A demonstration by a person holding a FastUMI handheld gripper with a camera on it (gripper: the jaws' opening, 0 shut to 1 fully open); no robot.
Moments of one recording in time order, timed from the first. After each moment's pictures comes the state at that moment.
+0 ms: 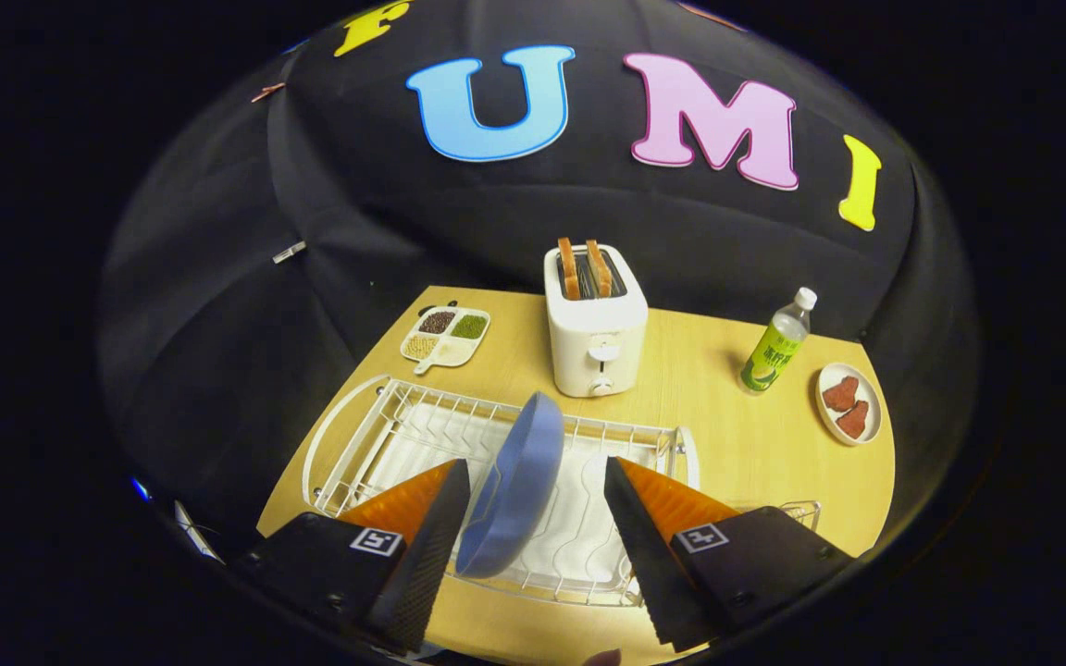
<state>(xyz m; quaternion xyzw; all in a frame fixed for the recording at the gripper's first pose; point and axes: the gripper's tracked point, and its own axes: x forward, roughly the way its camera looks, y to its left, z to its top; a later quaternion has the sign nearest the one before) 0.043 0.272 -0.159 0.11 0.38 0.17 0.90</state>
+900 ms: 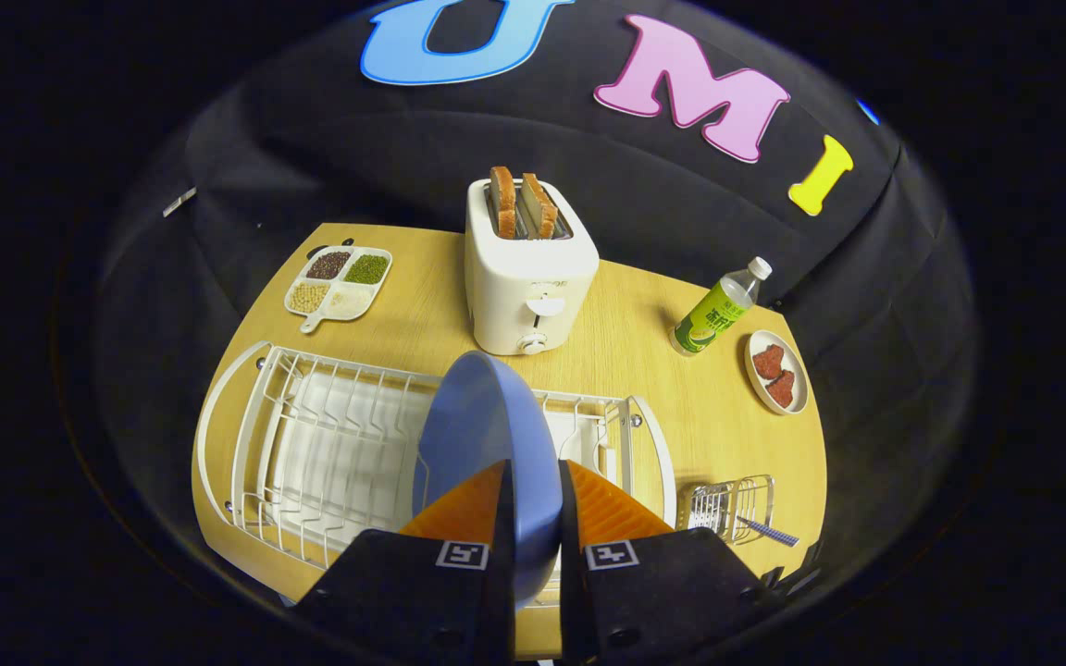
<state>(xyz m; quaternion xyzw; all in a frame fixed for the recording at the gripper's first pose) 0.067 0.267 -0.204 -0.02 0.47 0.02 0.88</state>
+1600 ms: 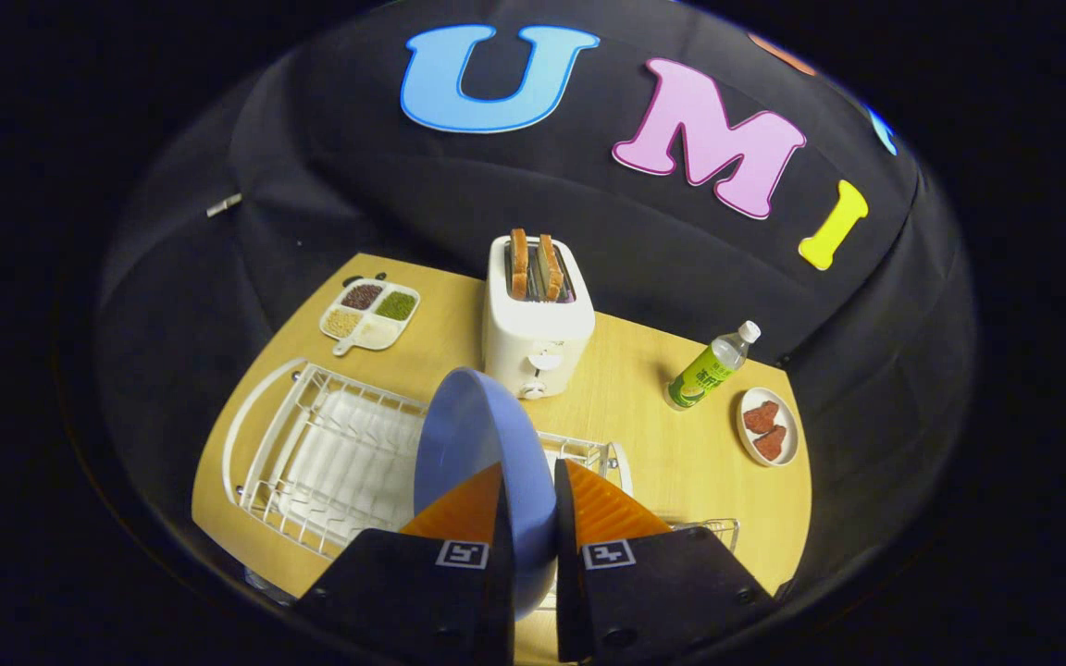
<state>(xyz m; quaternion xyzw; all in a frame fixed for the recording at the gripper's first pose) 0.061 0.240 -0.145 0.01 0.39 0.10 0.92</state>
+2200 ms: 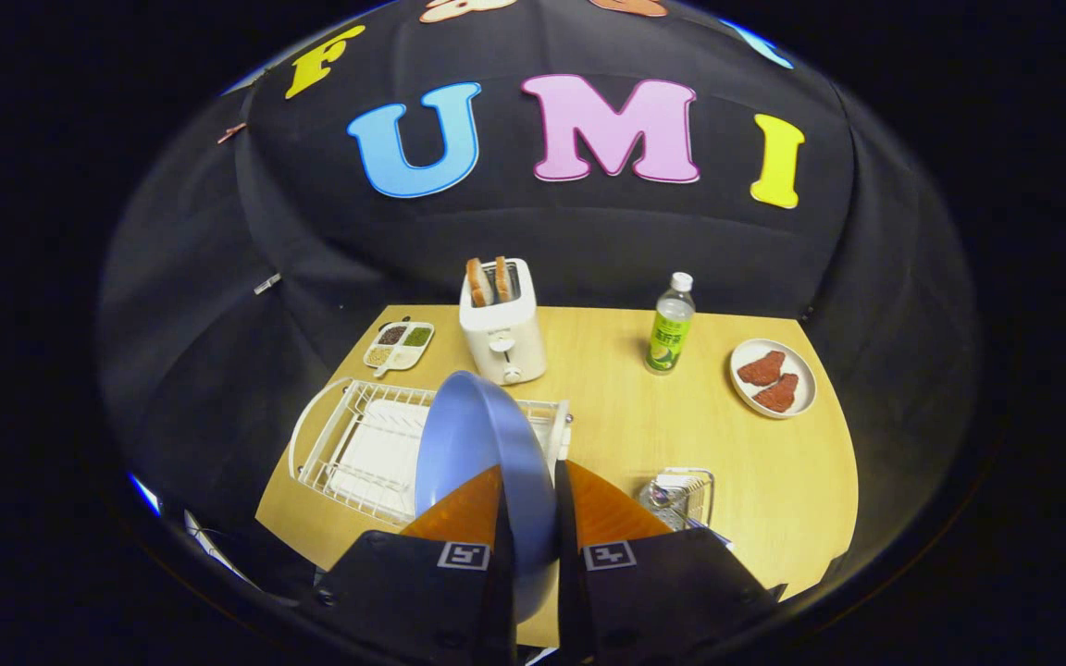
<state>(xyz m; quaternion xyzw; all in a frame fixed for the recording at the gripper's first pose) -0.029 0.089 -0.140 0.14 0.36 0.12 0.91</state>
